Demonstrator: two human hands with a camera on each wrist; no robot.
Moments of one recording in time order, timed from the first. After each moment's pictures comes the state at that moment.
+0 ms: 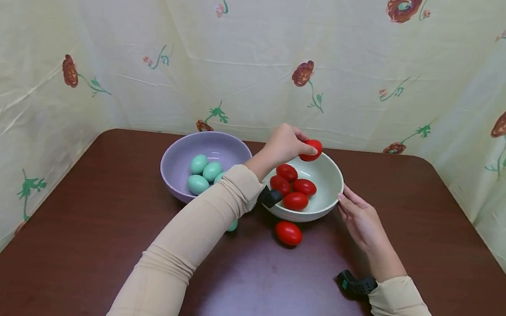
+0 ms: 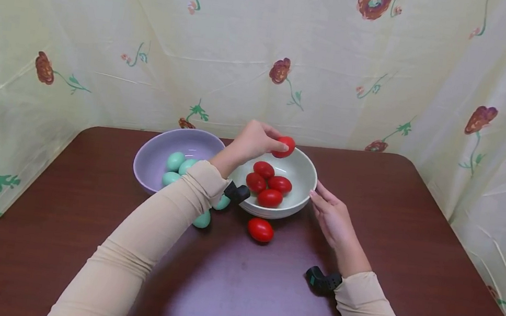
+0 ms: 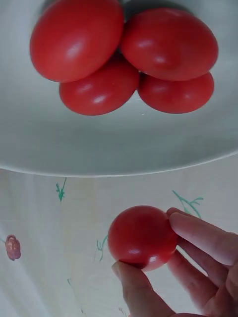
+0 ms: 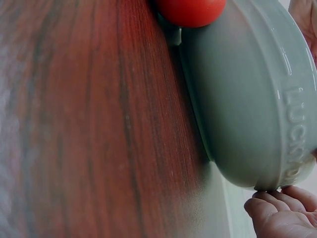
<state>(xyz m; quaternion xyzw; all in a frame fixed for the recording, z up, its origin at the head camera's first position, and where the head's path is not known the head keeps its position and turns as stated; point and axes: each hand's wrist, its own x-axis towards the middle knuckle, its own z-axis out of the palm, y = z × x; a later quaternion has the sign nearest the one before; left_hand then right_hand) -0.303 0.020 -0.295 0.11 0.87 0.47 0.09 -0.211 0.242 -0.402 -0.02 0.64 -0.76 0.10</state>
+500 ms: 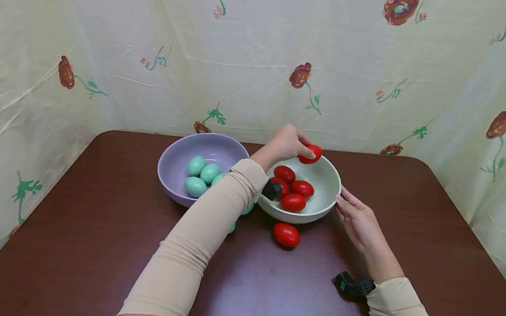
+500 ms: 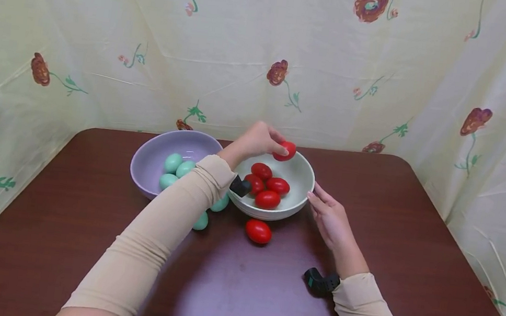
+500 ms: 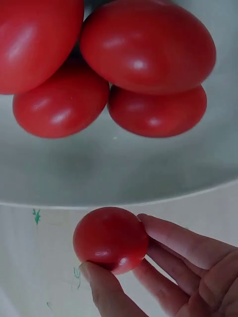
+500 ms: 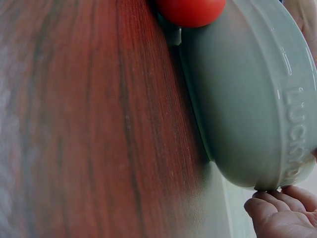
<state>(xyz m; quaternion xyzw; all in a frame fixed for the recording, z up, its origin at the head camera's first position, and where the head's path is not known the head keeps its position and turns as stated) -0.328 0.028 -0.303 0.13 0.87 0.44 0.15 -0.211 0.241 -0.400 0.00 0.63 -0.77 0.10</state>
